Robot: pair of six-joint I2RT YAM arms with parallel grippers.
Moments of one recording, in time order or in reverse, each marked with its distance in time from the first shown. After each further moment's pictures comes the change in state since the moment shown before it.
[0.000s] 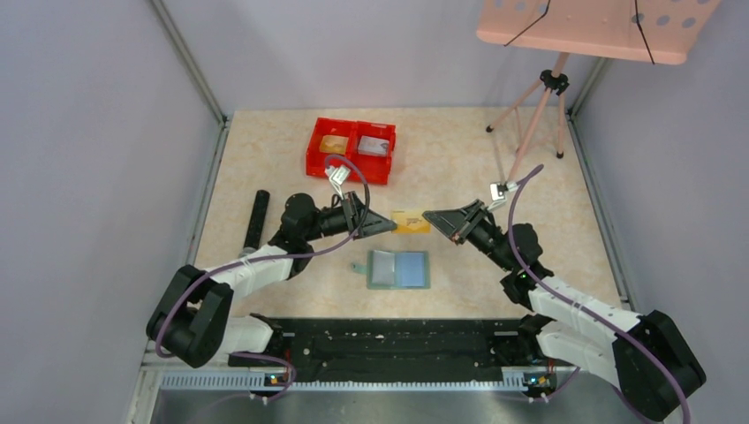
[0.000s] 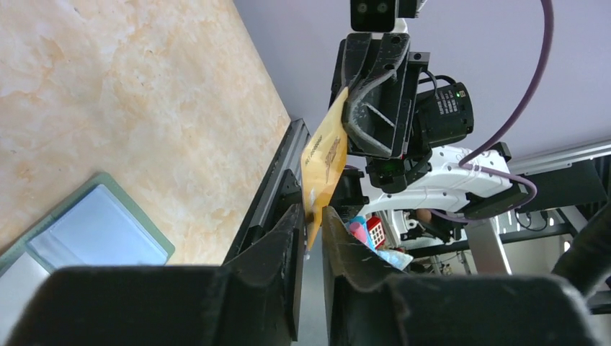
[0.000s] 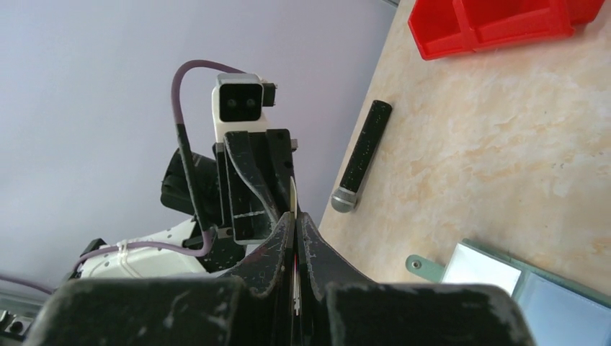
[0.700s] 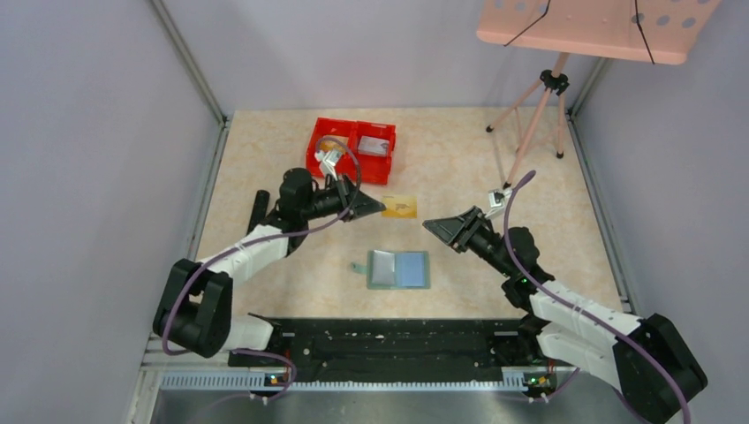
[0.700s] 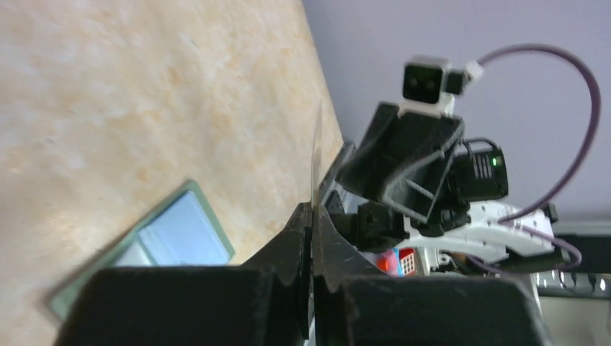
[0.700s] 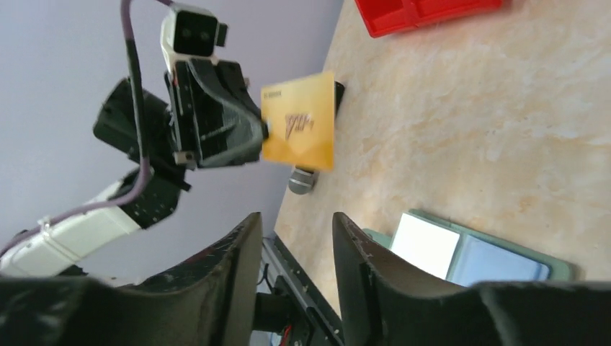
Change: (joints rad) left arm 0.092 0.040 0.142 -0.300 -0.021 0.116; right arm -0.001 -0.009 -0.052 -0.064 0.019 -0.046
